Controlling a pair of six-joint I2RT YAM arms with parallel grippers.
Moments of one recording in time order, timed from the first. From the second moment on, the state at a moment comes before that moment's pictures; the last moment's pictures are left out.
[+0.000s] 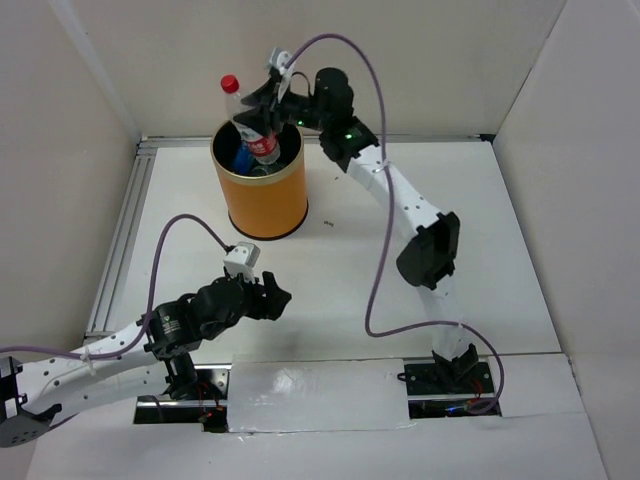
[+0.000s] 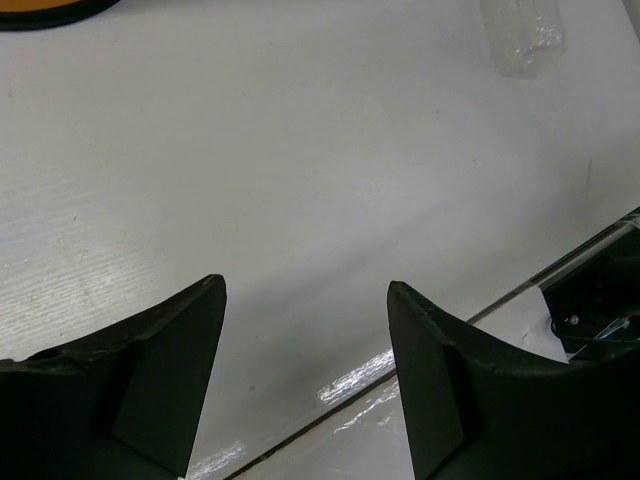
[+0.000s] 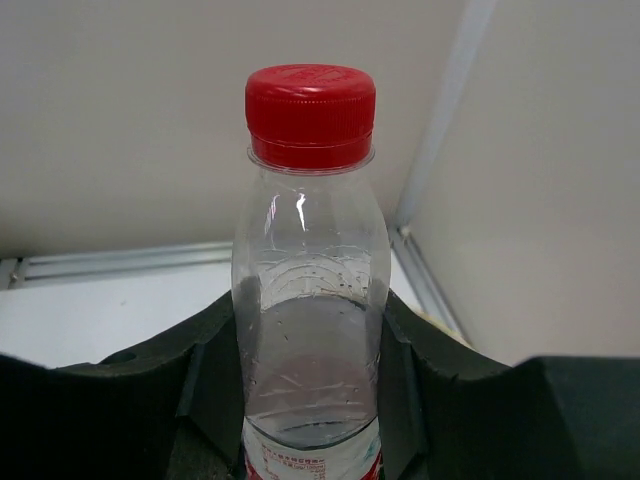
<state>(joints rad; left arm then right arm) -1.04 0.70 0.58 -0.35 -0.39 -0.67 0.61 2.16 2.39 0.01 -0.72 -0.08</state>
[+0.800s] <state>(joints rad) -1.06 0.81 0.50 -0.25 -0.41 -0.71 0.08 1.52 1.60 -0.50 -0.12 -0.11</state>
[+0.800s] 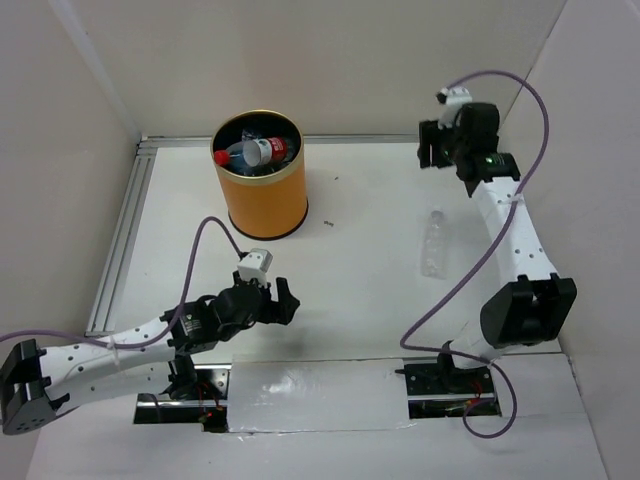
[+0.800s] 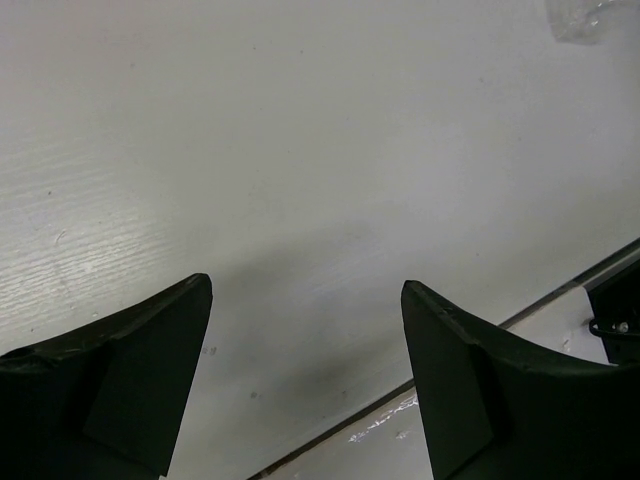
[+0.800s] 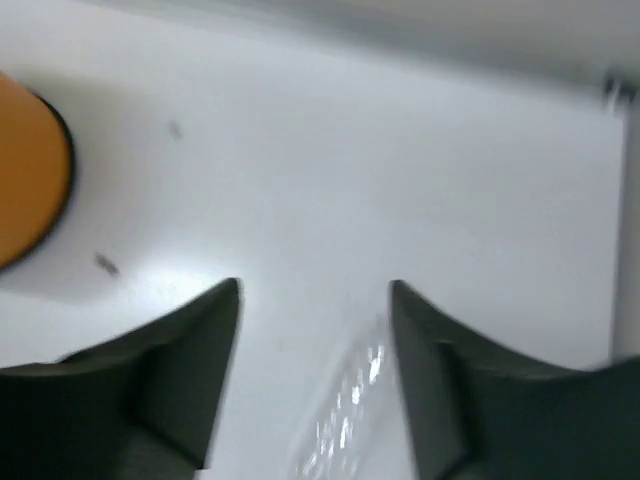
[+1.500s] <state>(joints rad) -1.06 0.97 0.53 -0.16 -0.35 -0.69 -0.14 1.87 1.25 -0.68 -0.17 -0.08</state>
